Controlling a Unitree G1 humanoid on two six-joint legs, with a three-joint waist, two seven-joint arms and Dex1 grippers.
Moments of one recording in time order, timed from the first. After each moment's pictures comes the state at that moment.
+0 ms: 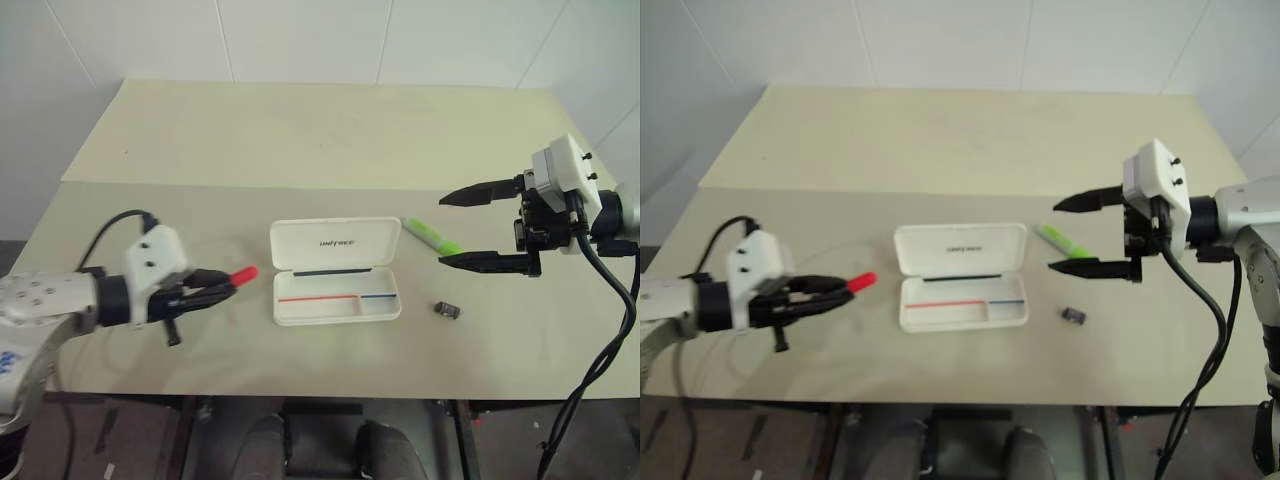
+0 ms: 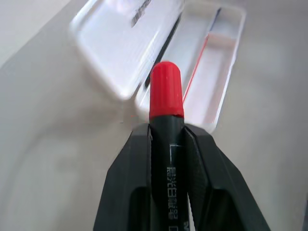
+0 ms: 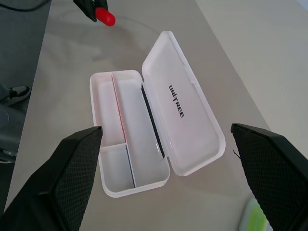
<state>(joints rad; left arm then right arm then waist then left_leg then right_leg) -0.33 0.91 0.12 -0.59 -0.47 0.78 -0.90 -0.63 -1.03 -0.10 -0.16 0.57 0.52 1.35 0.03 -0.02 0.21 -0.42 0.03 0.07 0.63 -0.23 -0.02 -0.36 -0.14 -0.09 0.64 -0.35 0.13</state>
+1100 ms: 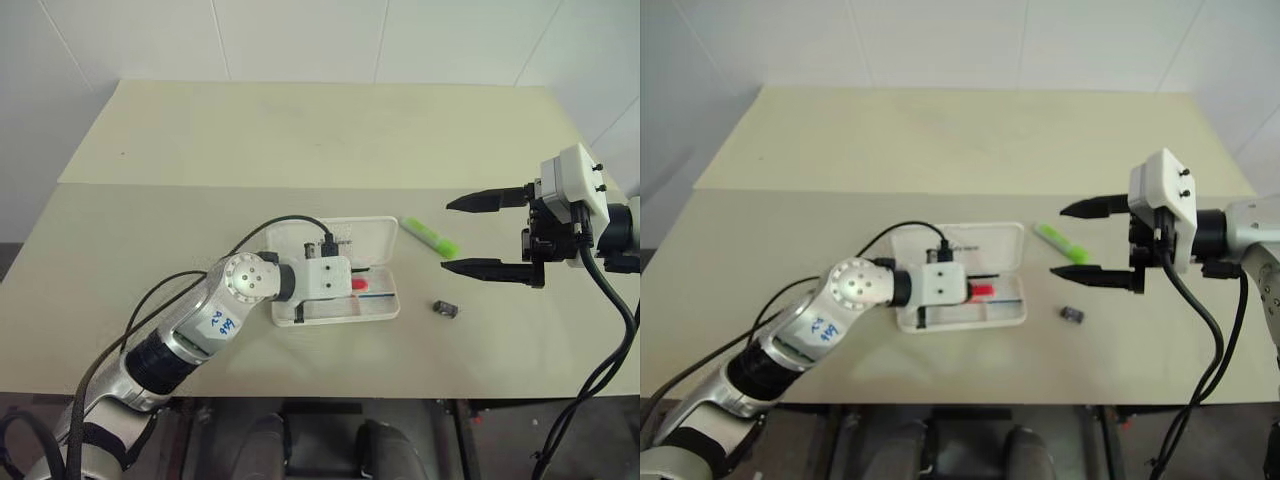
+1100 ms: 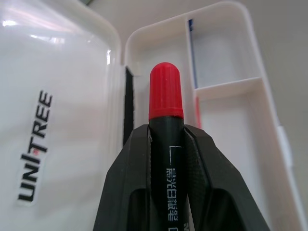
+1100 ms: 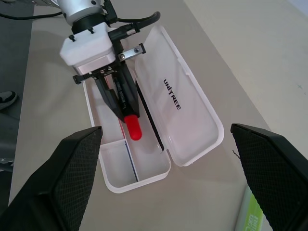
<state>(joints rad) -0.68 0.57 -0.55 -0.28 0.13 0.55 -0.75 -0.53 -1.05 -0.18 -0.27 0.62 0.59 1.25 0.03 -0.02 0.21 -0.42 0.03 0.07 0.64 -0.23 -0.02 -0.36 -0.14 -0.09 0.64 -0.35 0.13</state>
